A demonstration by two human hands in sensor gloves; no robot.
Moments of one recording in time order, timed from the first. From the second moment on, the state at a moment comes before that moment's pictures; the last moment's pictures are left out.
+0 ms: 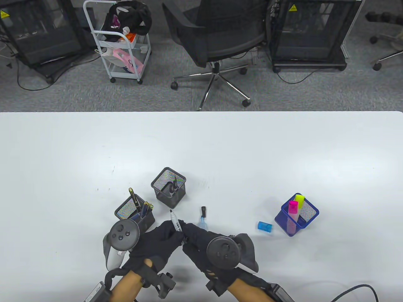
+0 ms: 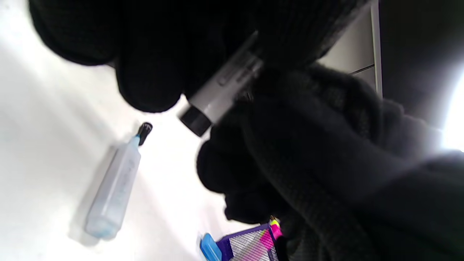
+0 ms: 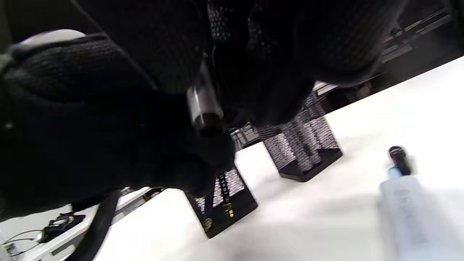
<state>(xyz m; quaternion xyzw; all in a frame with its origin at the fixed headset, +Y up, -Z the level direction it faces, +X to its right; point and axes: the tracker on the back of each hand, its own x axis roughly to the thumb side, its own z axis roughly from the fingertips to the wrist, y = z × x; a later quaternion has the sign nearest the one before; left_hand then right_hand) -0.187 -0.710 -0.203 -0.10 -0.13 0.53 0.83 0.033 -0.687 -0.187 0.23 -0.04 0.92 0.31</state>
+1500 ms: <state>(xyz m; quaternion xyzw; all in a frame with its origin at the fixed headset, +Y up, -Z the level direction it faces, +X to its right) -0.196 -0.699 -0.200 -0.05 -0.12 0.43 0.89 0.016 -0.750 -0.316 -0.03 0.10 0.99 0.09</state>
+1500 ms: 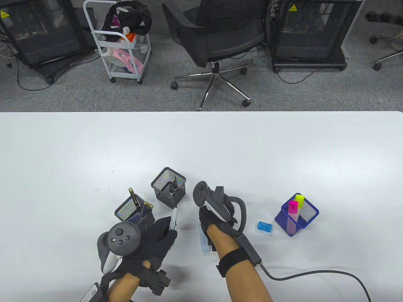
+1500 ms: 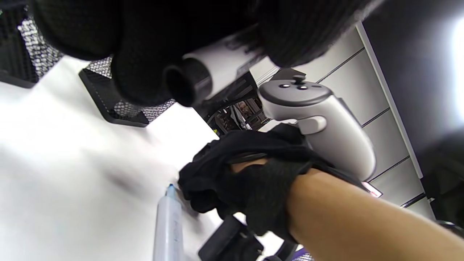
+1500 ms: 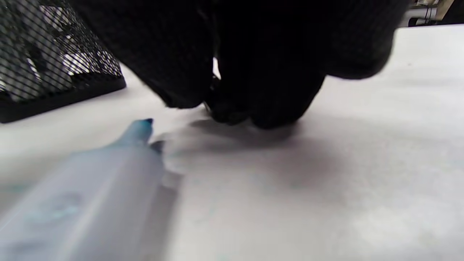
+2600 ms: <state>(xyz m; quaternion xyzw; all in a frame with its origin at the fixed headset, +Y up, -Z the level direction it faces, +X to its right) -0.160 -0.681 -0.178 0.03 -0.25 0.17 0.95 0.051 -0.666 -0.186 0.36 -0.05 0.93 0.10</state>
